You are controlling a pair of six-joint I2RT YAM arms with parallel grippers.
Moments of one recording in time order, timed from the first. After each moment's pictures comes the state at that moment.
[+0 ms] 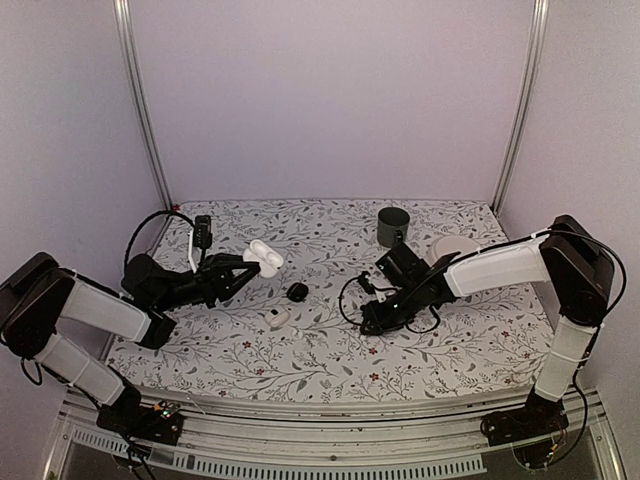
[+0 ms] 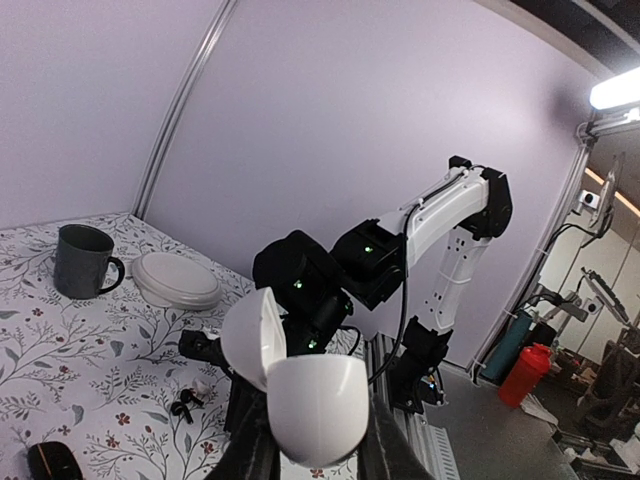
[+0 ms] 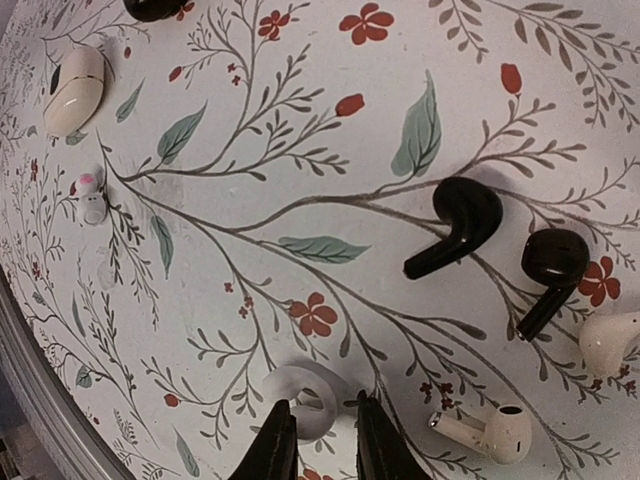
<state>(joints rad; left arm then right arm) -0.50 1.45 0.33 1.47 0.78 -0.69 0.81 1.82 1.03 -0.27 -0.25 0.41</state>
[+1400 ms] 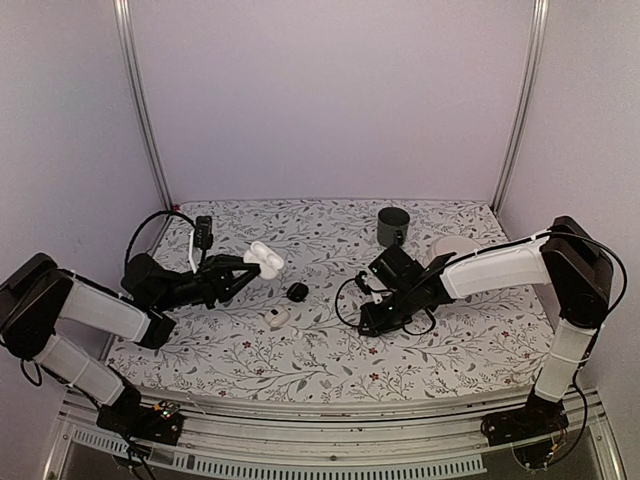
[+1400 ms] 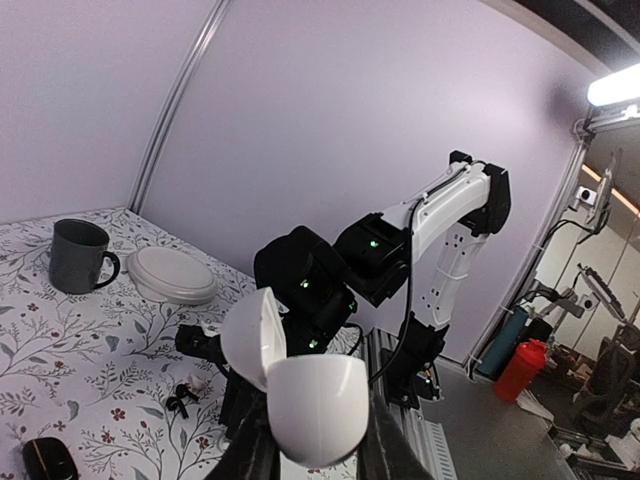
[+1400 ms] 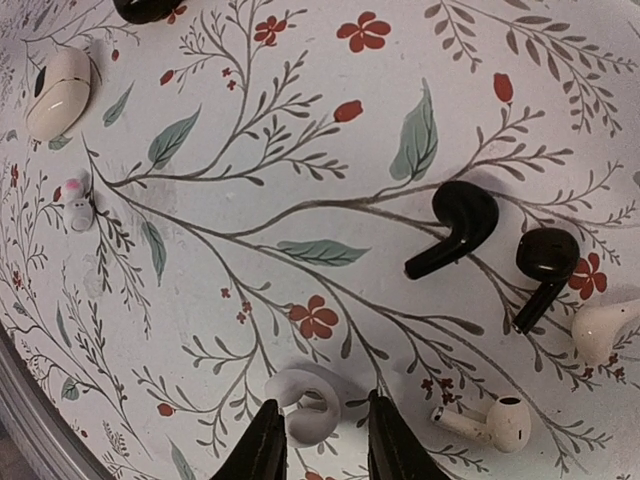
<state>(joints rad) -0.50 1.44 0.33 1.45 0.80 -0.69 0.86 1.82 1.05 -0.31 -0.15 0.43</state>
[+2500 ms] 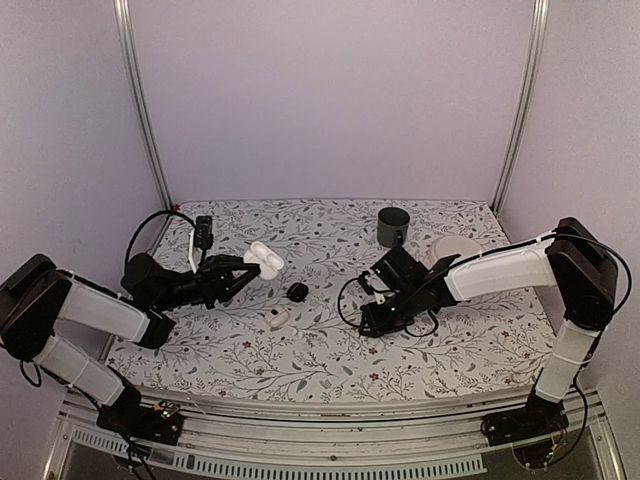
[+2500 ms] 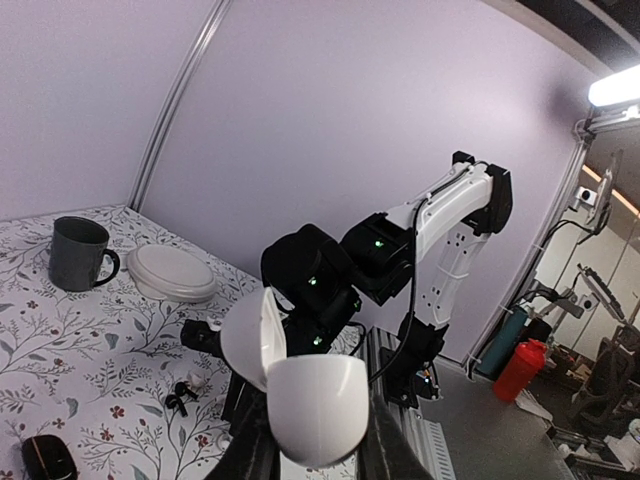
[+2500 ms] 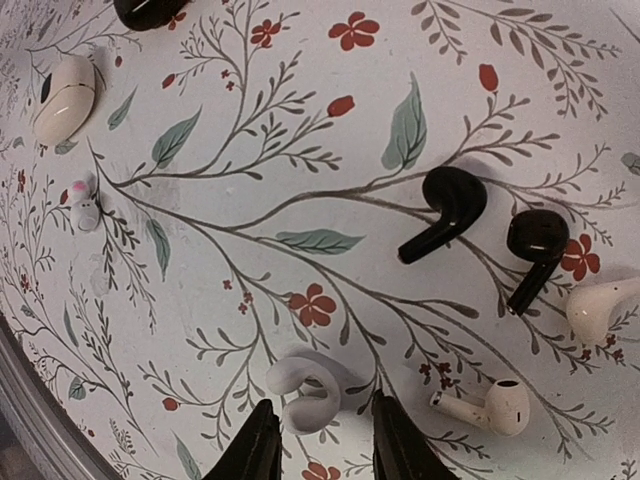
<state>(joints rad) -0.50 1.43 0.33 1.44 0.80 -0.69 0.86 1.79 1.02 -0.29 -0.14 0.46</state>
